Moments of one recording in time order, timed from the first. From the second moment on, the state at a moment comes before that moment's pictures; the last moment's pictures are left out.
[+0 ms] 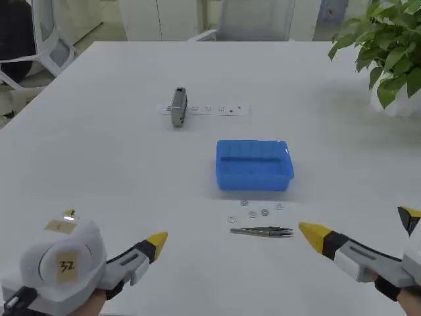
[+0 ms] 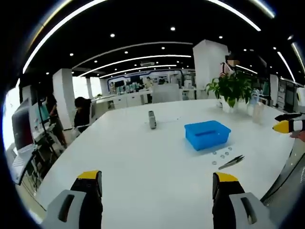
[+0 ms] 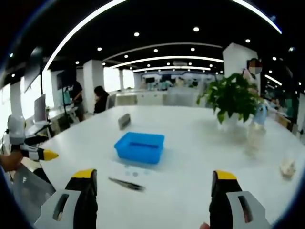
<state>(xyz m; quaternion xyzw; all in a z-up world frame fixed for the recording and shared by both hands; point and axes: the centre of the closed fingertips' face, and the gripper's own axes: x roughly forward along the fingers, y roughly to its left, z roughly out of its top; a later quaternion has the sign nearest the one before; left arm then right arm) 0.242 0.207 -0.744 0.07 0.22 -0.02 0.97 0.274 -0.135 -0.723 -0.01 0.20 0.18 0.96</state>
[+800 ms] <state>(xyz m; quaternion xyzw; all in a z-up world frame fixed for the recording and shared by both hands) 0.241 0.211 -0.741 0.06 0.21 -0.01 0.98 0.274 -0.135 -0.725 -0.01 0.20 0.18 0.96</state>
